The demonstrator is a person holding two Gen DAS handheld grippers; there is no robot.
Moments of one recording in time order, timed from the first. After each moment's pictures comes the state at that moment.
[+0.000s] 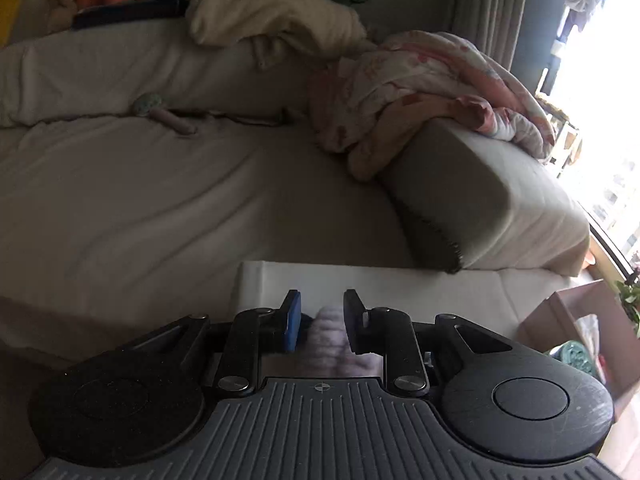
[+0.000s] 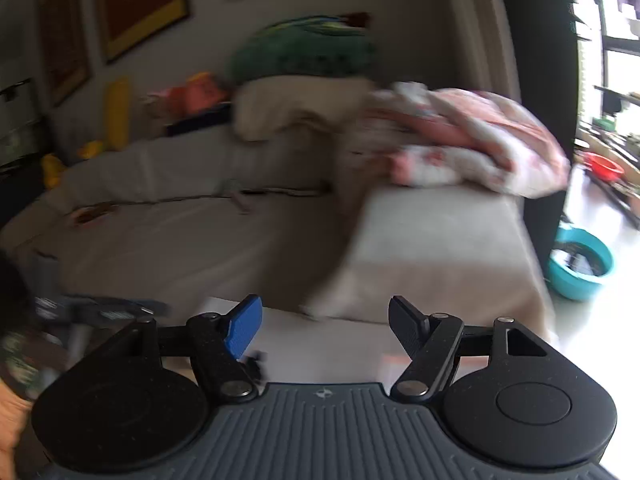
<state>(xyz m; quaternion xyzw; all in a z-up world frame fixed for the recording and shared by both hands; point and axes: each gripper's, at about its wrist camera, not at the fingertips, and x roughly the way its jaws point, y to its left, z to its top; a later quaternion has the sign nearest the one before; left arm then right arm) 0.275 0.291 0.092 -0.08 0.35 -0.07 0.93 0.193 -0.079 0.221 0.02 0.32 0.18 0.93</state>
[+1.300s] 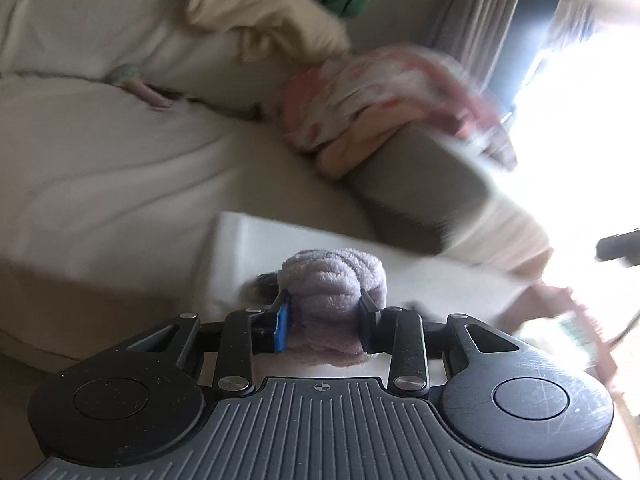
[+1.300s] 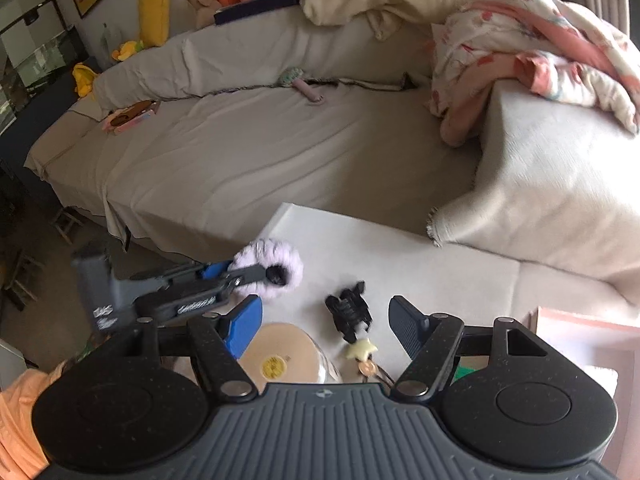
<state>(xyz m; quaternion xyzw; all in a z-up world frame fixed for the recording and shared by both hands) 0.215 0.319 0.033 -0.20 0.29 -0.15 0.92 0.236 0.046 0.159 -0.02 0.46 0.24 0.85</state>
